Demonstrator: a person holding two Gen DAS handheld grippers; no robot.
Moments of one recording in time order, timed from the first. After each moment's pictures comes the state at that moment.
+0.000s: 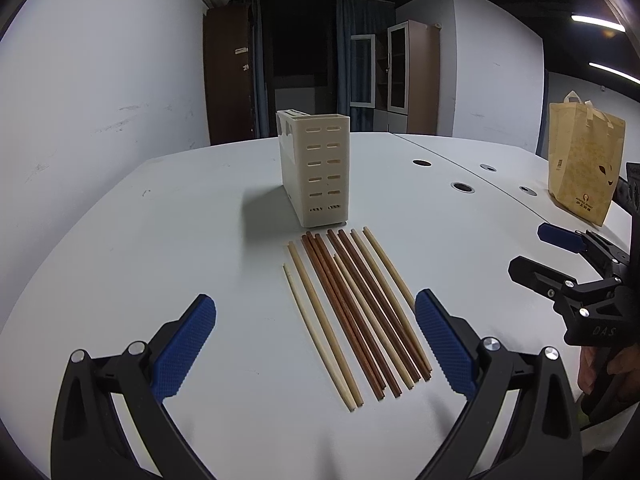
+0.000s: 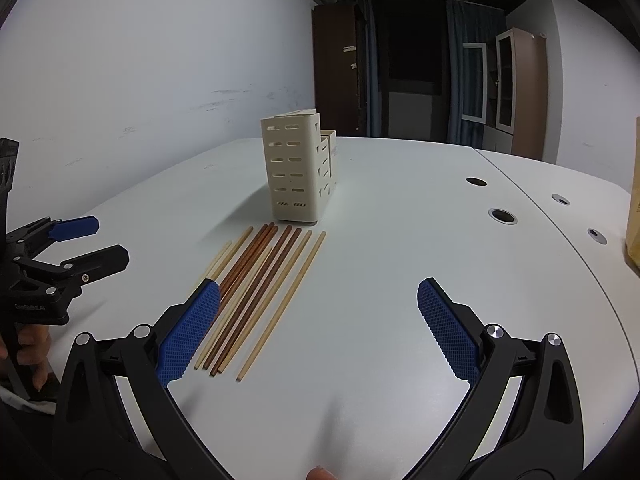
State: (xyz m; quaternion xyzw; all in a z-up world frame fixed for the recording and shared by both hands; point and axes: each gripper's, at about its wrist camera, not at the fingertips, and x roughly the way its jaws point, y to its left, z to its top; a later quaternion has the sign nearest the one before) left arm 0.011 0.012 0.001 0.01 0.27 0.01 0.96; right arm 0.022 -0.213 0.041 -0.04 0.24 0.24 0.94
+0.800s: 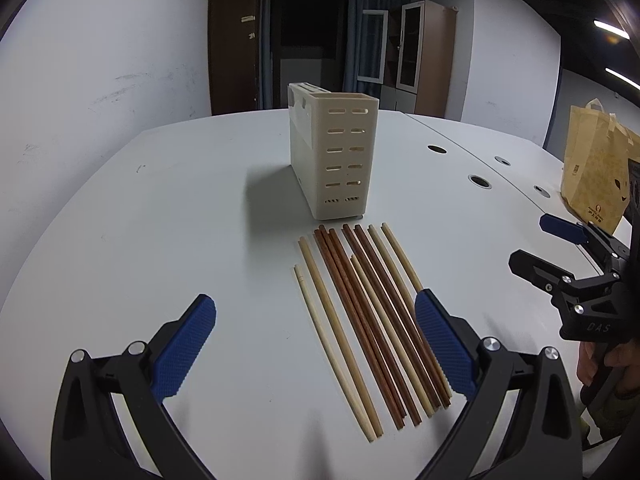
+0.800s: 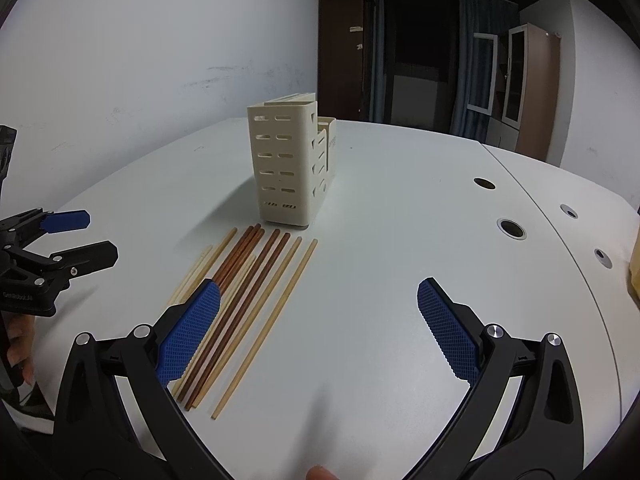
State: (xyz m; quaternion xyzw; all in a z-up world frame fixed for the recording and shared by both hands) left arm 0.064 0.036 0.003 -0.02 0.33 0.01 0.94; right arm 0.082 -0.184 0.047 -0.09 0.28 0.23 0.93
